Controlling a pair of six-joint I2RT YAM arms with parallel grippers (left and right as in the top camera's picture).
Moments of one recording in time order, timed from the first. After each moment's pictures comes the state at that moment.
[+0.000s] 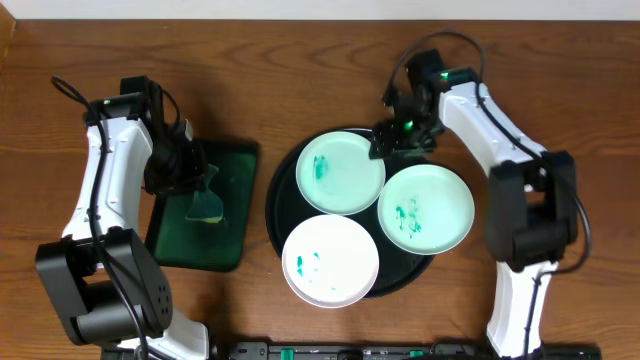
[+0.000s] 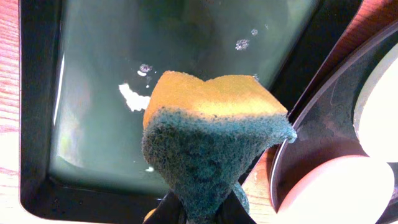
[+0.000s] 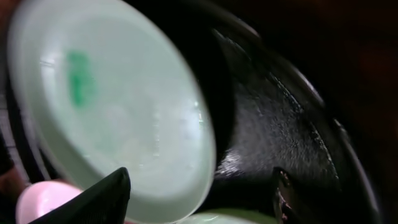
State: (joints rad) left arm 0.18 1.74 1.38 -1.25 0.19 -0.09; right arm 0.27 2.18 1.68 -1.02 -0.41 0.05
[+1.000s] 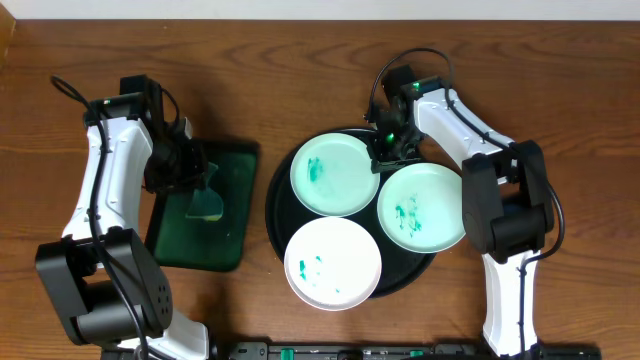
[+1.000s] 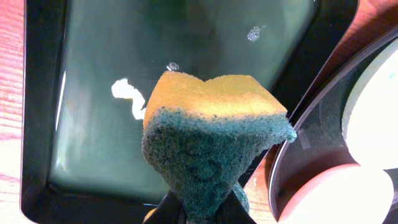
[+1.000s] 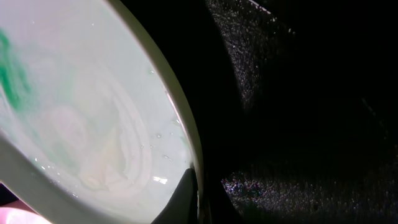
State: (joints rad) left arm 0.18 1.74 1.38 -1.23 0.19 -0.09; right arm 0.34 2.27 1.71 -1.04 -0.36 0.06
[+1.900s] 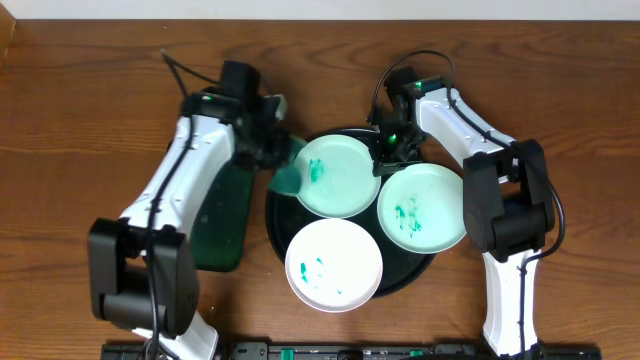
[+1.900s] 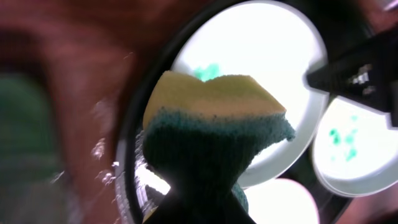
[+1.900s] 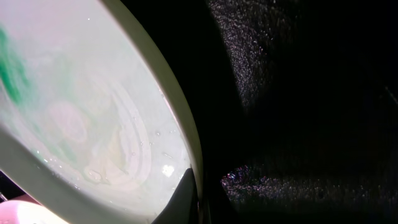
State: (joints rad) left arm -0.21 1.78 1.38 -0.92 0.37 -0.16; right arm 0.33 2.27 1.71 -1.08 -0.38 0.07
